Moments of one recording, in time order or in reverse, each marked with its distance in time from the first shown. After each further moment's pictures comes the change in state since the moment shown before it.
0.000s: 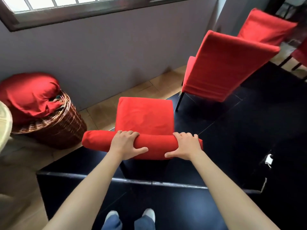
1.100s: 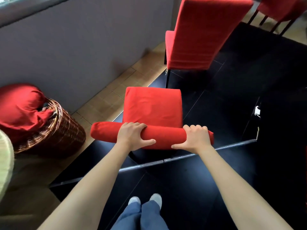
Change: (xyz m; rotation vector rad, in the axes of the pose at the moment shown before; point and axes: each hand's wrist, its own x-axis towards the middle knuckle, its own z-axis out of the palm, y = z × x) left_hand -0.028 -0.049 0.000 0.037 0.018 0.288; right_hand -0.078 -0.080 0.050 -0.024 0.196 0.283
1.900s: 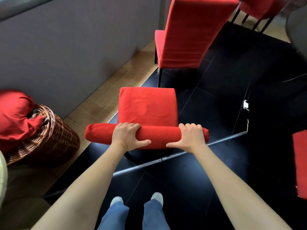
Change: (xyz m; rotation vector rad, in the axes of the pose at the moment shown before) left_hand -0.006 -0.032 -0.001 -0.020 0.086 0.092; right_hand -0.009 -0.035 -0.007 0.043 0.035 0.075
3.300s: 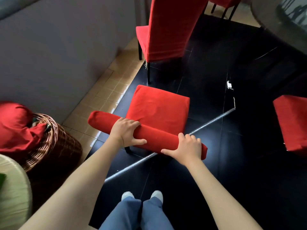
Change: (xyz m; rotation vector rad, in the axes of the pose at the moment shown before) left_hand -0.060 -0.076 -0.028 0.056 -0.135 0.402; right_hand -0.127 -0.145 0.013 0.080 -0.008 0.398
